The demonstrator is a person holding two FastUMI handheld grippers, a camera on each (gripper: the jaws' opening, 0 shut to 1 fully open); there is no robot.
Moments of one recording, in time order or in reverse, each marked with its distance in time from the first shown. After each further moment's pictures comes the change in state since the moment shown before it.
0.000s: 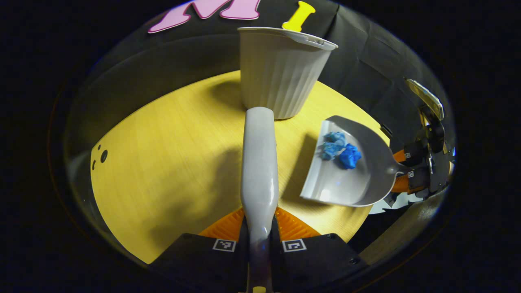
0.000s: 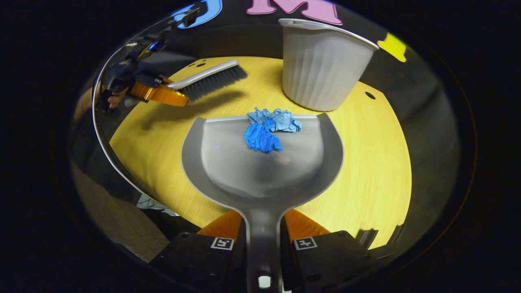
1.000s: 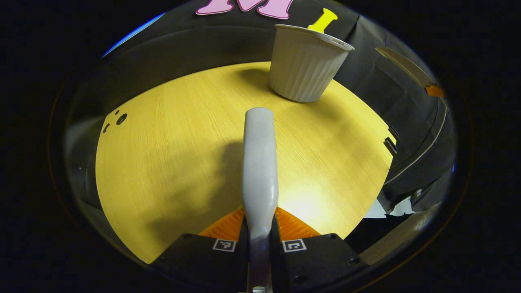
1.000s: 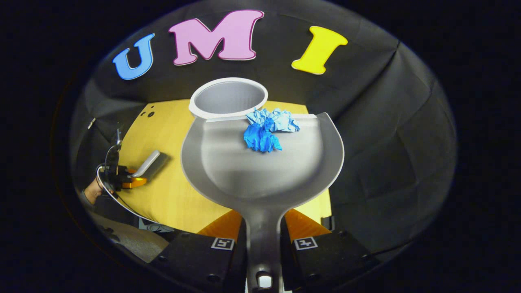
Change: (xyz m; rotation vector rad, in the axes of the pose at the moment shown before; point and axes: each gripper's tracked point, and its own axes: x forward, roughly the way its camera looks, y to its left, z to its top) left arm -0.010 0.044 -0.076 -0.098 0.012 0.029; right arm -0.067 0.005 0.025 0.178 -0.054 -0.302
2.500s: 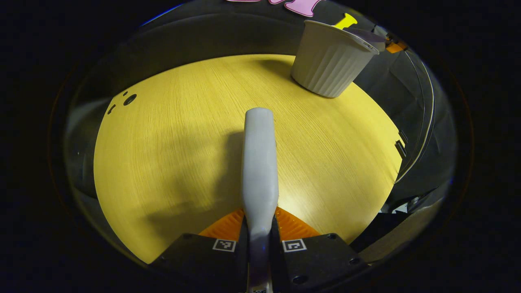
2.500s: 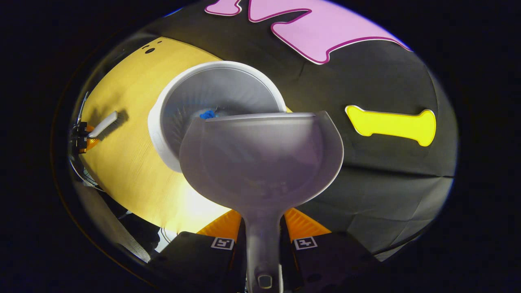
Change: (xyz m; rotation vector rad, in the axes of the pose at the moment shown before) left arm 0.014 0.035 -0.020 -0.090 0.047 0.013; right arm -0.022 -0.052 0.034 -0.603 0.297 -0.179
